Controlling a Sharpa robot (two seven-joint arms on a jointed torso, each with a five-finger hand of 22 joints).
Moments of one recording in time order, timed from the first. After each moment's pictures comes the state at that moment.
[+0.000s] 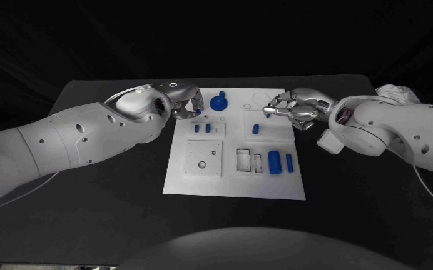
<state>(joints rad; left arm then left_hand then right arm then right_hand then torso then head) 1.22 -0.63 -0.12 1.30 -1.63 -0.26 -0.08 1.54 -0.15 0.35 0.17 0.28 1.14 0.09 0.11 0.25 1.19 0.02 0.19 0.19 1.46 -0.07 1.30 1.13 0.05 1.46 0.05 1.36 1.31 1.30 -1.04 -0.23 1.63 -0.68 -0.12 0.08 1.29 0.25 -0.33 0.27 0.44 0.57 0.14 0.65 0.51 1.45 0.08 1.57 1.49 1.46 0.02 1.57 1.31 0.03 1.45 0.13 1.47 1.31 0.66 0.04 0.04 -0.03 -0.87</state>
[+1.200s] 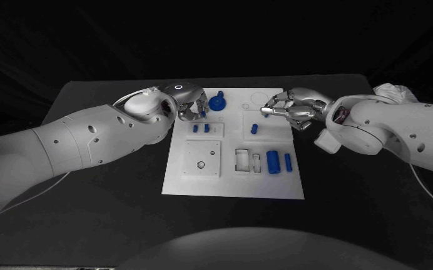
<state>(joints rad) 1.20 -0.56 -0.12 1.24 -1.62 -0.27 -0.07 1.54 -0.15 0.35 0.17 0.28 1.14 0.09 0.10 0.24 1.19 0.02 0.18 0.19 1.46 -0.07 1.30 1.12 0.05 1.46 0.05 1.36 1.31 1.30 -1.03 -0.23 1.63 -0.68 -0.11 0.08 1.29 0.25 -0.33 0.27 0.44 0.57 0.14 0.65 0.51 1.45 0.08 1.57 1.49 1.47 0.02 1.57 1.31 0.03 1.45 0.13 1.47 1.31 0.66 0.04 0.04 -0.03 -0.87</state>
